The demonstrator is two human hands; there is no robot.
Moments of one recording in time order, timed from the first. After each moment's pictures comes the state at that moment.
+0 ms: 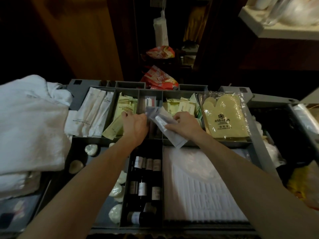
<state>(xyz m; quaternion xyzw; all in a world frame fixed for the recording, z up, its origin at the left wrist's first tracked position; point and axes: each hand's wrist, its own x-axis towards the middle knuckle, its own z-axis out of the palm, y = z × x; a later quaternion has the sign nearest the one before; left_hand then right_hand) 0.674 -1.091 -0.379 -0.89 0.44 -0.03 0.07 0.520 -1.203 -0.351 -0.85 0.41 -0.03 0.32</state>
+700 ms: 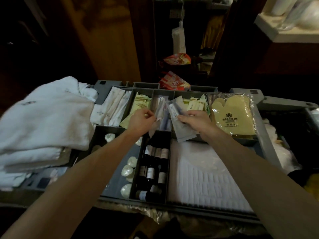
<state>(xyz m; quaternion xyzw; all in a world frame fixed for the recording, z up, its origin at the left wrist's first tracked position) 0.654 -1.036 -0.332 -0.85 0.29 0.21 -0.39 0.492 -1.182 -0.330 -0.65 0.42 -0.15 0.61</state>
